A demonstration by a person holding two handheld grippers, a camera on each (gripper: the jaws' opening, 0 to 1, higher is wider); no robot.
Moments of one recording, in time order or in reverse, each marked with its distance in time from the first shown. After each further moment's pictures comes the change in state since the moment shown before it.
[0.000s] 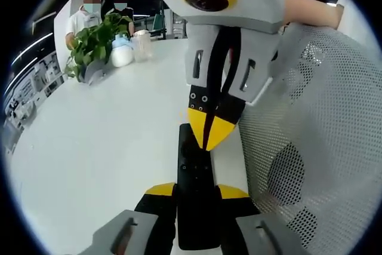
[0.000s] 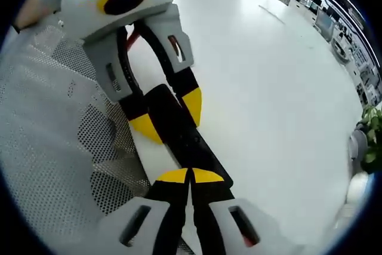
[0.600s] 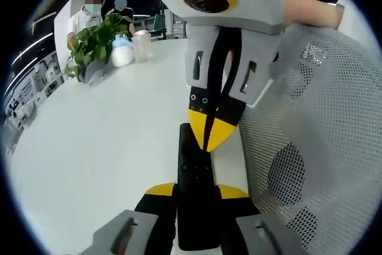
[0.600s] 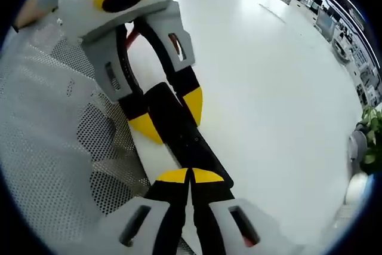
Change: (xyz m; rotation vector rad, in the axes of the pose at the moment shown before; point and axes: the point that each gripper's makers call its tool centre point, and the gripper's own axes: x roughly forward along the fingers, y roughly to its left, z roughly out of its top) left arm 0.001 0.001 0.000 0.000 0.002 0.001; right arm 0.002 0.000 0.000 0.003 0.013 -0.003
